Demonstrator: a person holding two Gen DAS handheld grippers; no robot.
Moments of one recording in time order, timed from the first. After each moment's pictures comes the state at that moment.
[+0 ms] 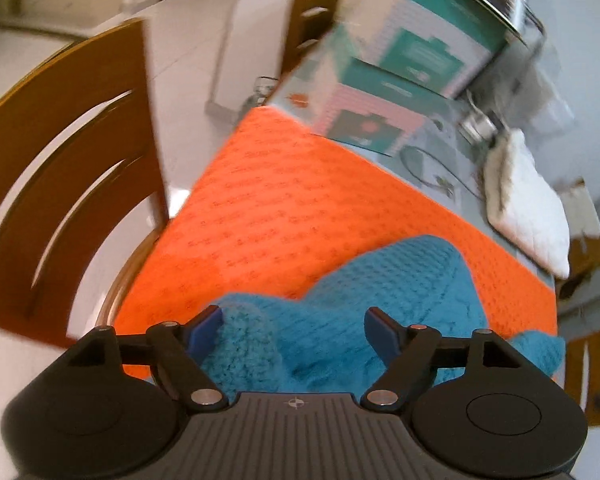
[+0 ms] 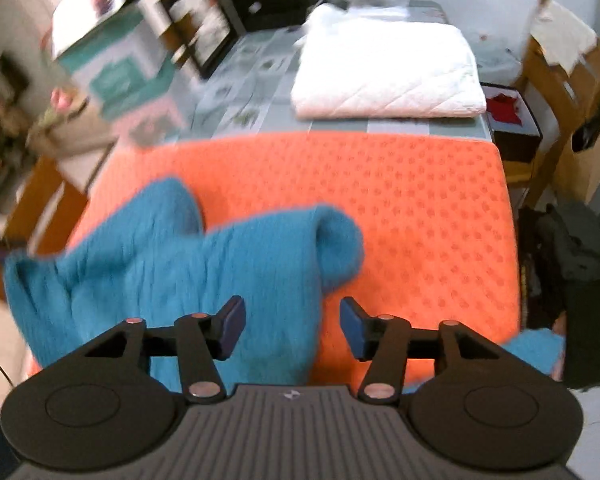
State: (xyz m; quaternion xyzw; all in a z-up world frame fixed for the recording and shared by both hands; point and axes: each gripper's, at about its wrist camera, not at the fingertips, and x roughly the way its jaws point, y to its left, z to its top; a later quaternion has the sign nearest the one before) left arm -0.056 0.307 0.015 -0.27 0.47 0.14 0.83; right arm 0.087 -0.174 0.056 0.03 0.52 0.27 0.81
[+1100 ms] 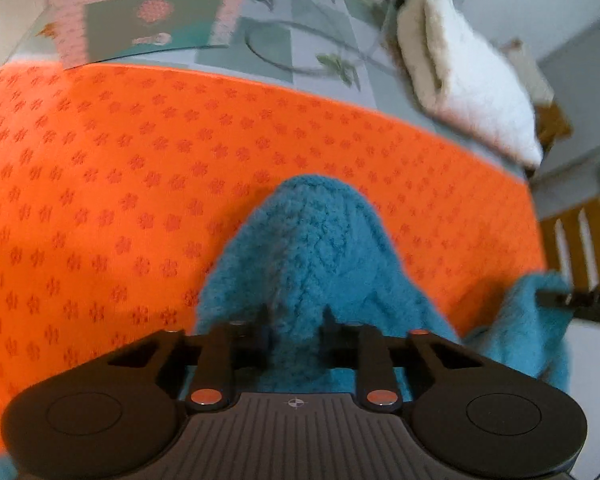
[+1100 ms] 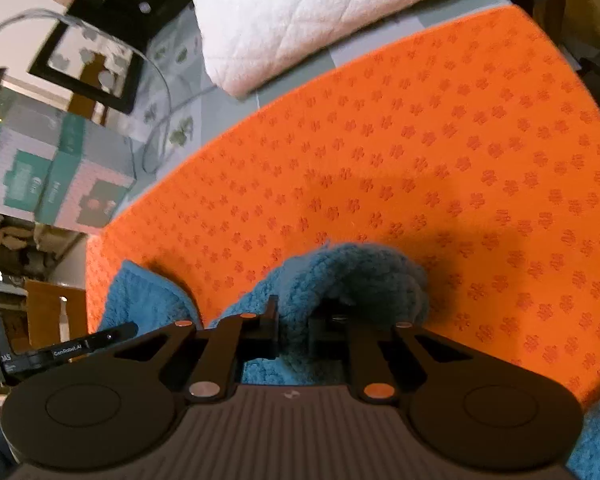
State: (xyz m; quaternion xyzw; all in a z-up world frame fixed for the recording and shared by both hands) left arm 0.116 0.235 -0.090 -0.24 0.55 -0.04 0.80; right arm 0.185 -0.136 -0.059 0.21 0.60 0.20 0.75
